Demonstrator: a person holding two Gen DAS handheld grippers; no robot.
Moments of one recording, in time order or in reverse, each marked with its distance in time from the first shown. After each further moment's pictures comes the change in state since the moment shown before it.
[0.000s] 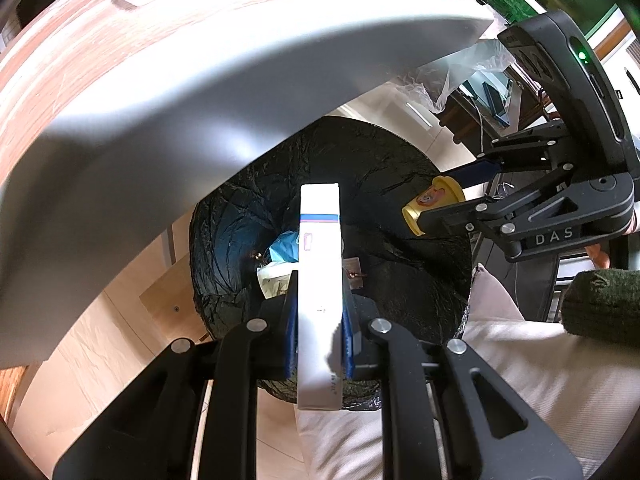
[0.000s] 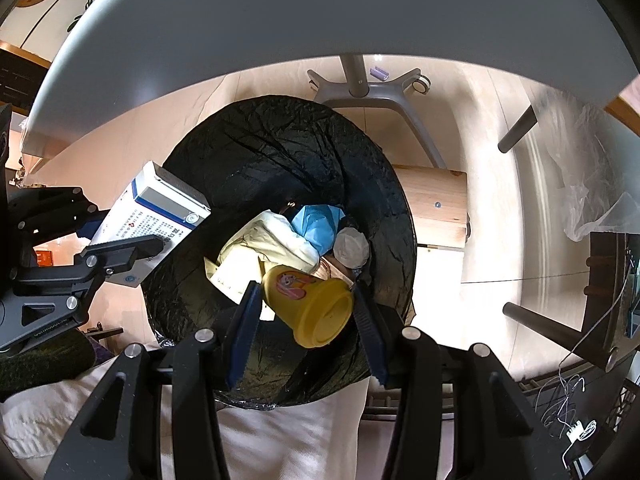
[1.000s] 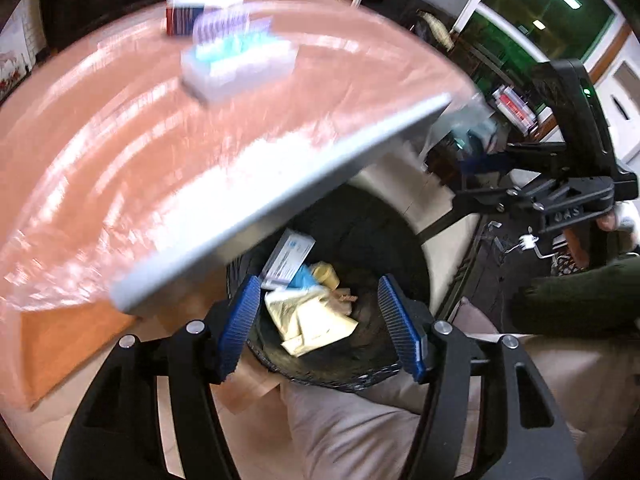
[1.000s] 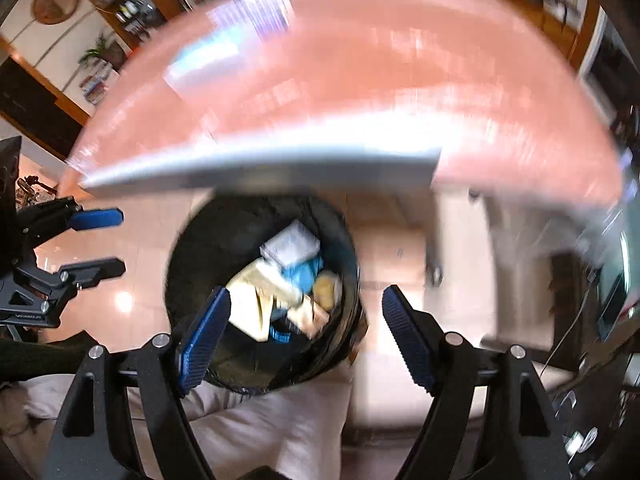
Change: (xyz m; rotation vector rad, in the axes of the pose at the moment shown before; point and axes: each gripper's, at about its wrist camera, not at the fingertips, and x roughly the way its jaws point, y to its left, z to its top) left arm -0.089 -0.006 -0.007 -0.024 -0.190 -0.023; right arm -0.105 0.007 -0.018 -0.029 -0.261 -0.066
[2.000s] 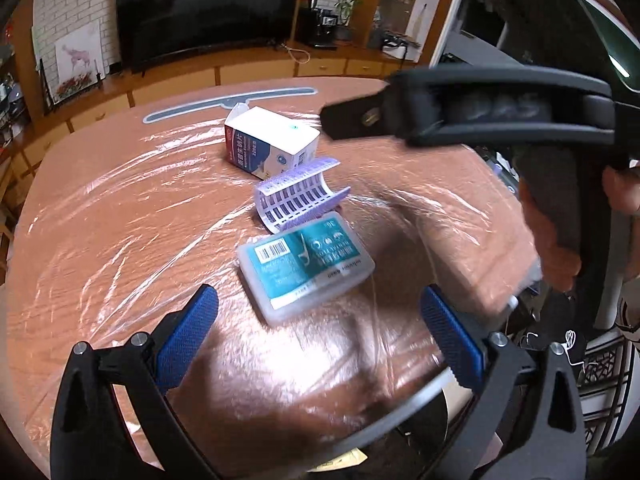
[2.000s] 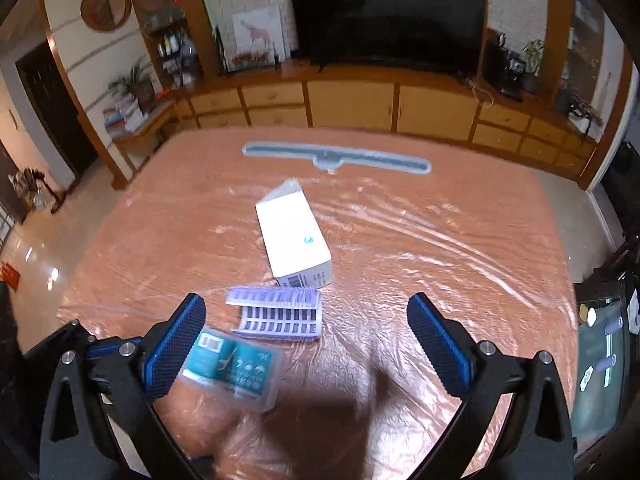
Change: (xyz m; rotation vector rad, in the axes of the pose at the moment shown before) left arm 0.011 0.025 0.112 -0.200 -0.223 0.217; right arm 0.009 0.053 0.224 -0.190 -0.215 -0.023
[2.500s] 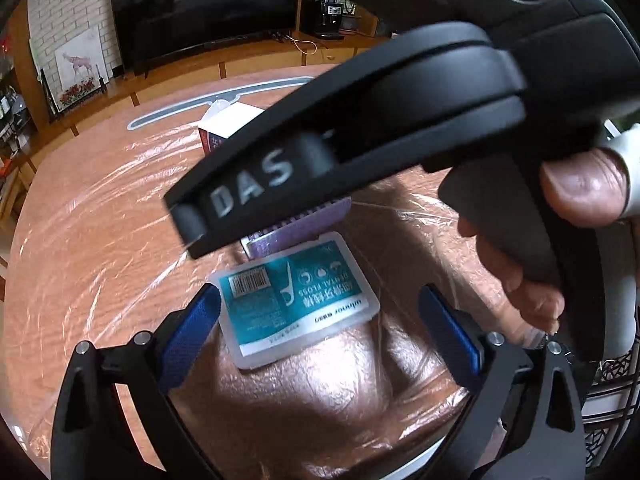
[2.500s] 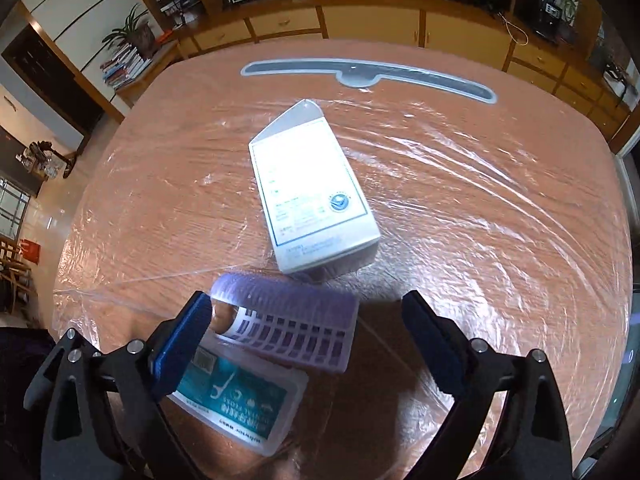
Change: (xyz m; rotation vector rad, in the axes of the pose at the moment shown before) left arm 0.033 -0.018 0.015 0.036 0.024 0.056; right arm 0.071 0.009 0.010 0.020 0.252 0.083
